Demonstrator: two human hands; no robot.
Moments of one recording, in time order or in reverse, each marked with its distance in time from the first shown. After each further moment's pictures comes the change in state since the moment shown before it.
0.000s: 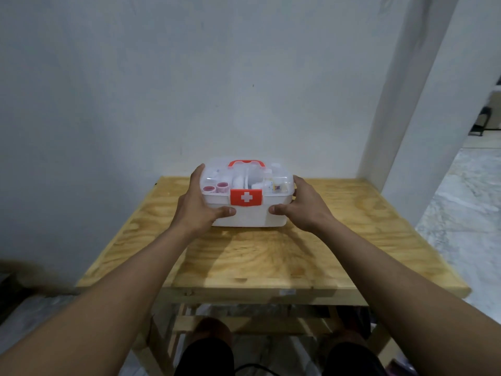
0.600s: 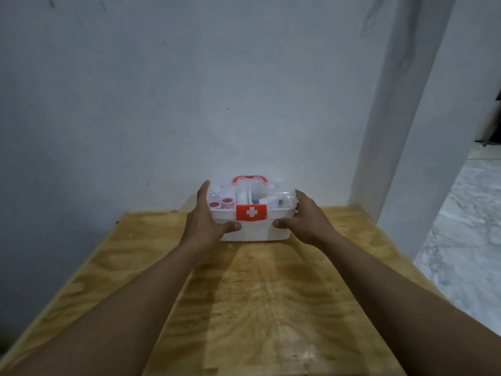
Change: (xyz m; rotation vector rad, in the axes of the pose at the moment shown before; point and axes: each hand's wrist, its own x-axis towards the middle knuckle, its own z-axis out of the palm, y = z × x) left_hand 0.091 0.008 0.083 -0.009 -0.034 -0.008; right_hand 0.101 0.049 -0.024 -0.074 0.052 0.053
